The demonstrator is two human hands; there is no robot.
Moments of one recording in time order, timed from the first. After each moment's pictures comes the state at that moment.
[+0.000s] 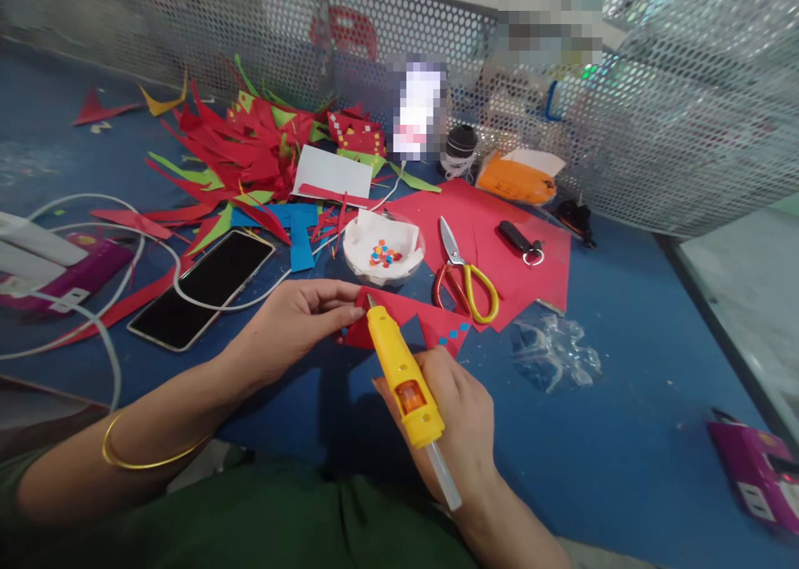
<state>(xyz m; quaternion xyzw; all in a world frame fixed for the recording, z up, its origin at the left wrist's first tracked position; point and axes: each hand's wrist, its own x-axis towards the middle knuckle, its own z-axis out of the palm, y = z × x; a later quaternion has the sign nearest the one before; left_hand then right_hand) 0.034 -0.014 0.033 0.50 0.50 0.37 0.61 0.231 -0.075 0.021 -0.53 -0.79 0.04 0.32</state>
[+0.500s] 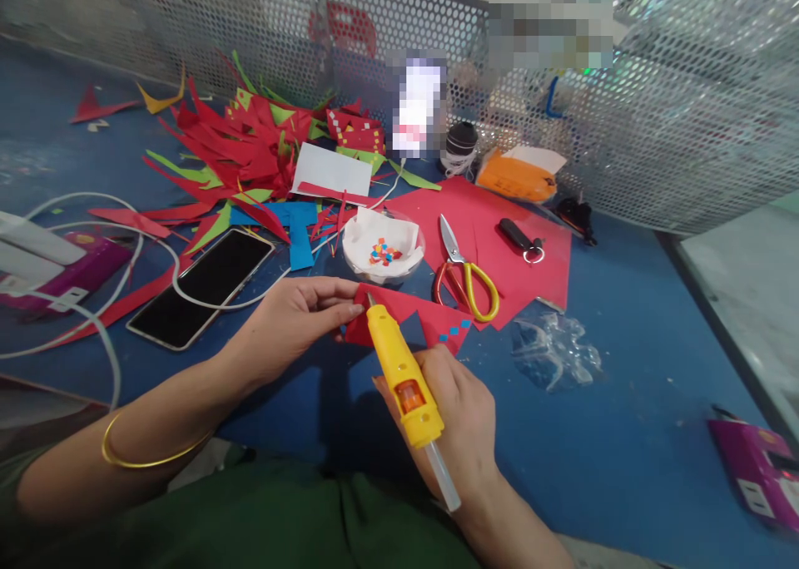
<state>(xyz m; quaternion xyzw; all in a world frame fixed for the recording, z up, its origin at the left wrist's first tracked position) 0.034 -0.013 0.034 0.51 0.50 0.38 0.59 0.231 -0.076 0.020 -0.52 -0.79 0.04 0.31</state>
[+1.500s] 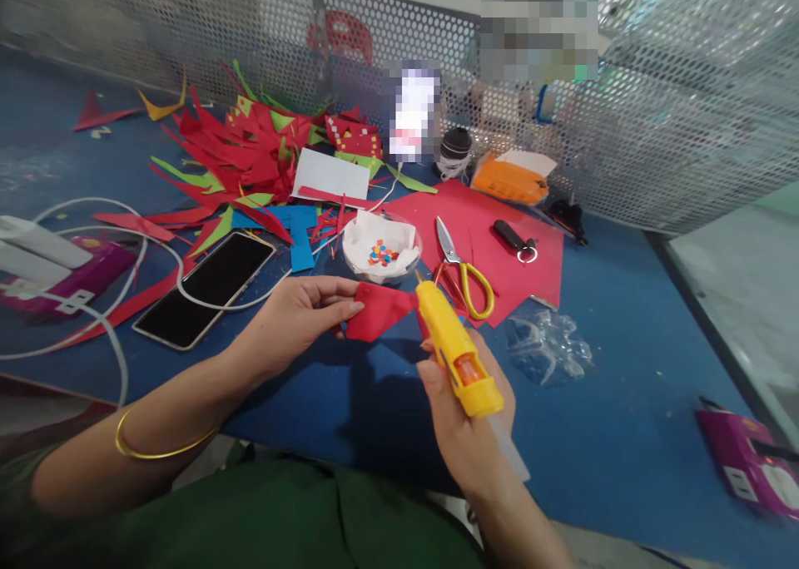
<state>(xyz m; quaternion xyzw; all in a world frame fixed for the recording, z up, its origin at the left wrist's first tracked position) 0.034 -0.013 0.033 0.49 0.51 0.38 0.60 0.247 -0.081 0.012 -0.59 -0.64 0.20 0.45</state>
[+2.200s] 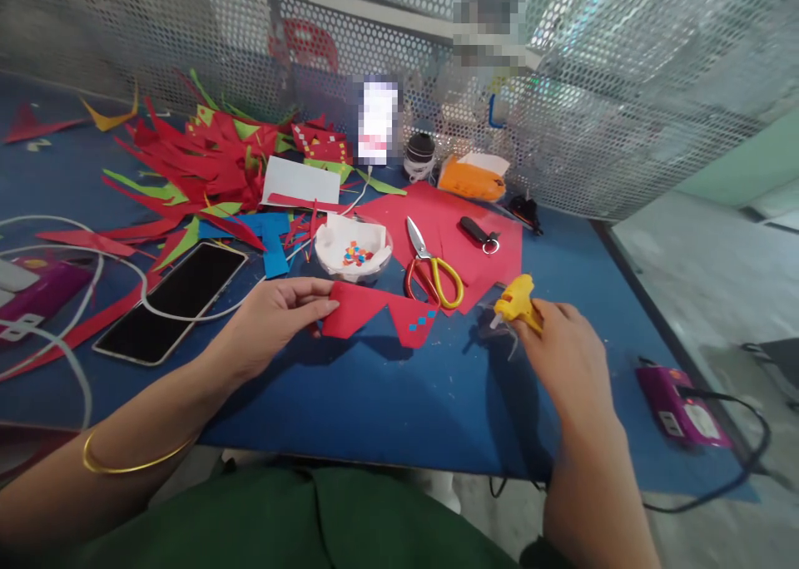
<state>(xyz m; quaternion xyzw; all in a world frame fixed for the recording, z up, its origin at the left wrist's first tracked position) 0.036 -0.011 0.037 0.48 0.53 0.38 0.59 0.395 -0.039 0.019 -0.72 -0.68 -0.11 0.09</state>
